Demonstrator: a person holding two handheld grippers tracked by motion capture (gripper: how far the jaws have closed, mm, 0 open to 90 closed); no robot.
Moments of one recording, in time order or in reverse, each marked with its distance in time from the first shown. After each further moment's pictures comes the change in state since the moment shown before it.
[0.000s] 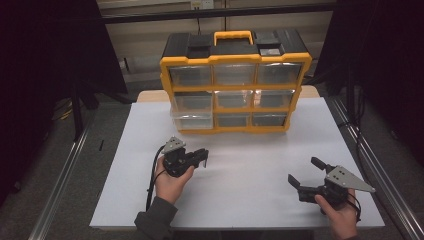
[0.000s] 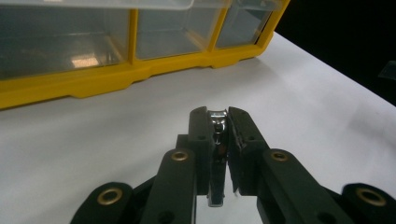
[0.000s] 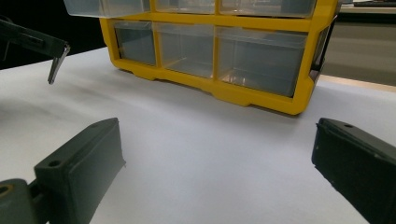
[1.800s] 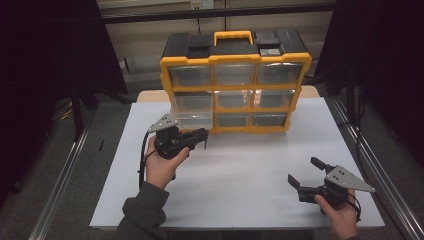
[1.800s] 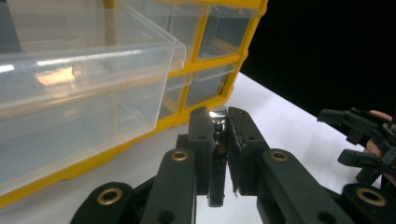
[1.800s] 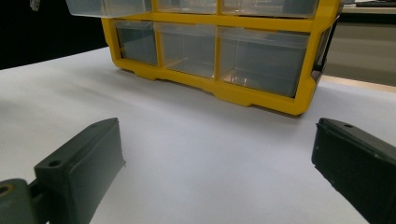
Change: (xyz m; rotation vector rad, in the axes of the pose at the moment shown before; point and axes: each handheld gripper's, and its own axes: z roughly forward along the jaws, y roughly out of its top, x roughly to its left) left arm -0.012 0.070 -0.028 -0.067 -0.078 0.071; right arm 0.000 0.000 0.000 0.000 0.004 0.000
